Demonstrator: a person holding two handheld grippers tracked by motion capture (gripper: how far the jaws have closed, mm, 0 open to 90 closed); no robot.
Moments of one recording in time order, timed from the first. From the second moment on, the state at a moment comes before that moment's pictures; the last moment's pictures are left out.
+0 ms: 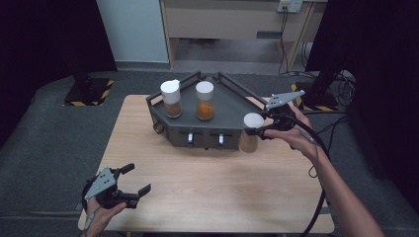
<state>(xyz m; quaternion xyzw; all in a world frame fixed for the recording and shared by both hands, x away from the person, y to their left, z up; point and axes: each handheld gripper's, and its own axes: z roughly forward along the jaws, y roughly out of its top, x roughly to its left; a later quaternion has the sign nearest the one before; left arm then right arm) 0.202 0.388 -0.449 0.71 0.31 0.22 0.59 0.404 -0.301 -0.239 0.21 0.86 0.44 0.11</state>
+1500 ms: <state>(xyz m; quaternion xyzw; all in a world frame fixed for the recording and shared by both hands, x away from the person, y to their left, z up) 0.203 0.389 -0.449 0.71 0.31 0.22 0.59 0.480 -0.239 -0.199 0.33 0.83 0.43 0.17</state>
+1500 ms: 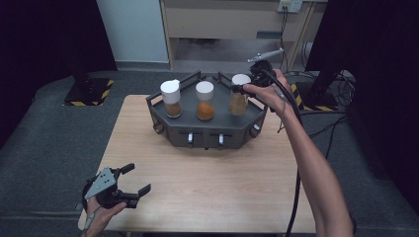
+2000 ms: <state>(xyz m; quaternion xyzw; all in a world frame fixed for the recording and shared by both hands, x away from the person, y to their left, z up) 0.203 0.390 -0.449 0.71 0.31 0.22 0.59 0.485 -0.237 -0.204 0.34 0.82 0.42 0.18</state>
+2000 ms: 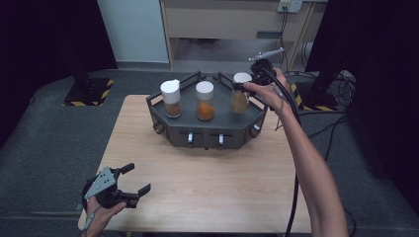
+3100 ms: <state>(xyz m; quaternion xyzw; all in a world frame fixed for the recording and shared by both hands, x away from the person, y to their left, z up) 0.204 0.390 -0.449 0.72 0.31 0.22 0.59 0.496 -0.234 -0.228 0.36 0.83 0.40 0.17</state>
